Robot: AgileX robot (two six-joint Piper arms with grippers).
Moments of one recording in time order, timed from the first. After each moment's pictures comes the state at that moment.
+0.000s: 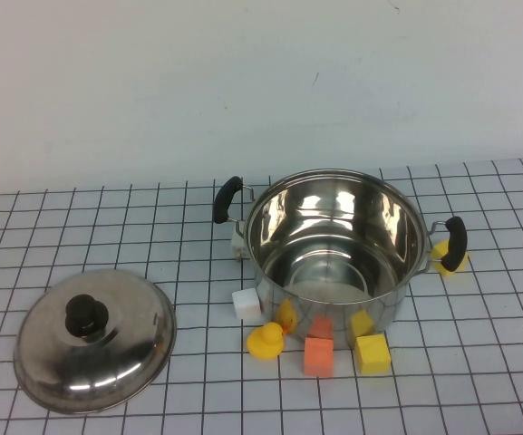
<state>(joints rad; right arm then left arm) 0.02 -0.01 0.02 -0.04 0.42 0.03 -0.02 0.40 -0.51 -0.20 -0.24 -0.05</state>
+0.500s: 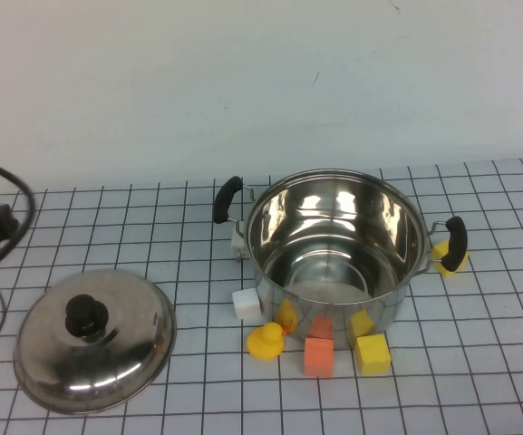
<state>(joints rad) 0.02 -0.01 0.02 -0.04 0.42 0.03 -0.02 1.06 -0.54 -0.19 -0.28 -0.06</state>
